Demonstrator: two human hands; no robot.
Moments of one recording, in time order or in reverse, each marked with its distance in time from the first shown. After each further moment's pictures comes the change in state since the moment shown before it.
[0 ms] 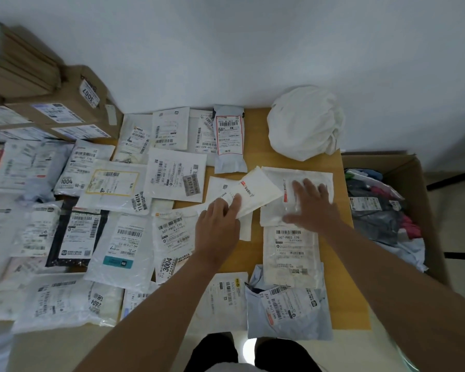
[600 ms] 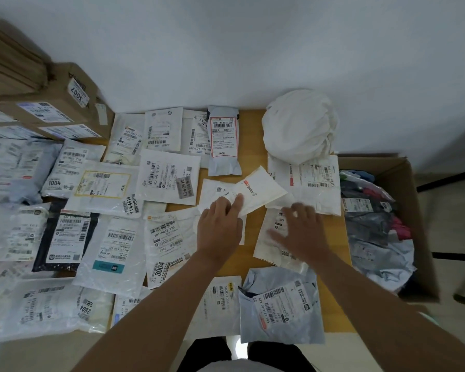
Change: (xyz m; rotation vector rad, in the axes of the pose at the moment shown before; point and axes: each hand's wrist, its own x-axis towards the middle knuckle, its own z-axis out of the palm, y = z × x) left_hand 0.015 0.009 0.010 -0.015 0.010 0.022; right_hand -0.034 -0.009 0.041 -0.177 0.422 -0.191
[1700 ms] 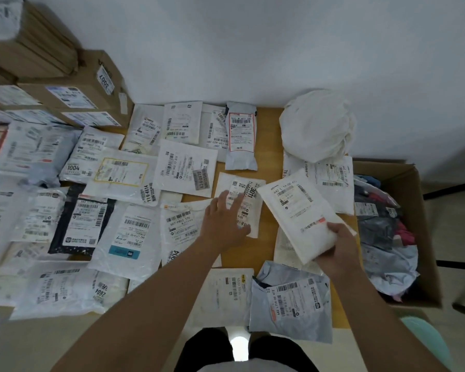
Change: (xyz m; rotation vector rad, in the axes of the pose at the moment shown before) left_hand -0.007 -0.042 0.013 -0.022 -0.555 -0.216; right_hand -0.039 -0.017 -0.045 2.106 0.024 1.104
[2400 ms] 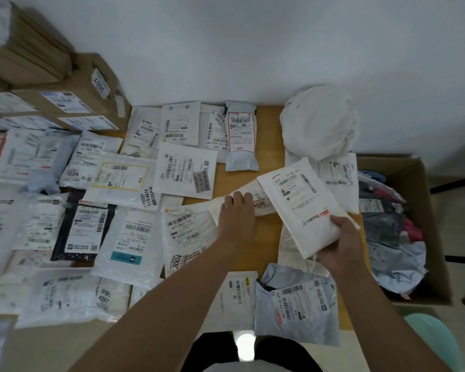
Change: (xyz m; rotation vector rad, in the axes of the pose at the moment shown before) left_hand 0.011 0.043 0.000 0.057 0.197 0.013; right_hand -0.003 -0.004 0.013 0.090 -0.011 -0.054
